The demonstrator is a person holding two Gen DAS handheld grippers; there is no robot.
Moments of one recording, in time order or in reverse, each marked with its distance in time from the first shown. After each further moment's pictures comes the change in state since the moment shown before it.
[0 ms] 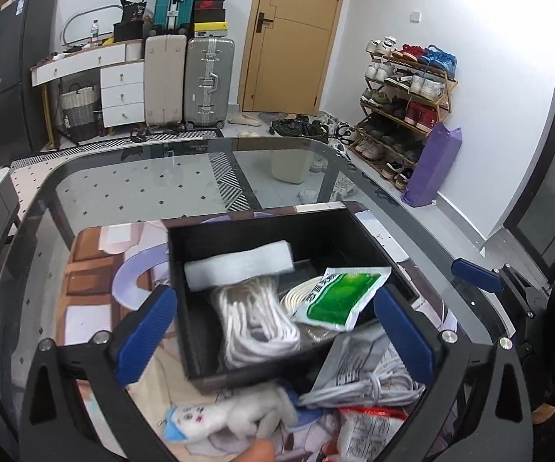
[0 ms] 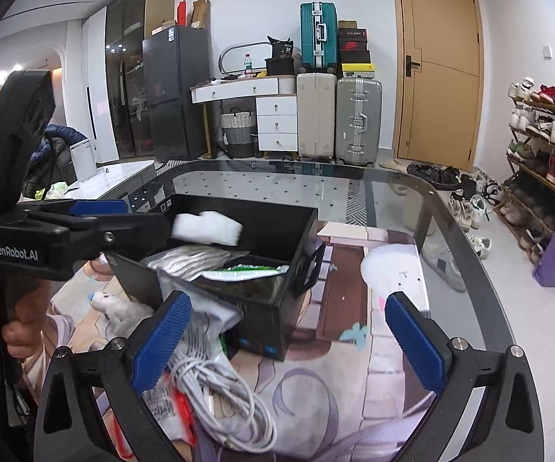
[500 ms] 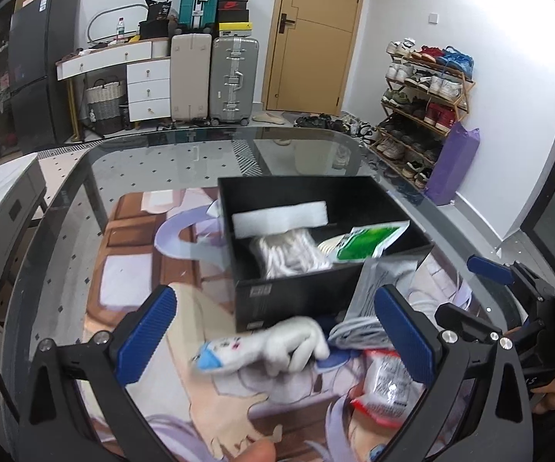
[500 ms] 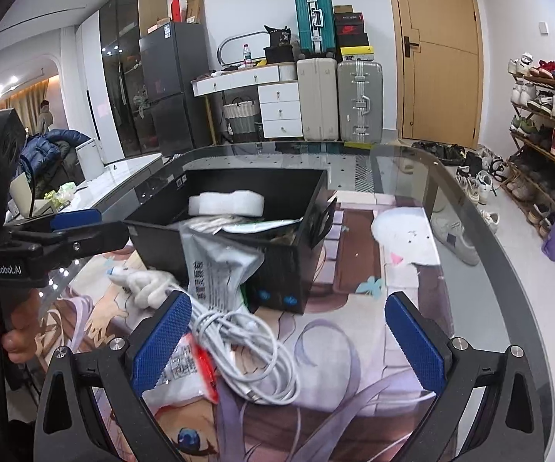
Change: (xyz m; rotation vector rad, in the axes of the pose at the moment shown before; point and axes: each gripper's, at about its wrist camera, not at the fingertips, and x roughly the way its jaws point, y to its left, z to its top) left arm -0.029 0.015 -0.044 -0.025 -0.003 0.087; right arm -0.013 0.005 -0.030 0.052 0.056 0.037
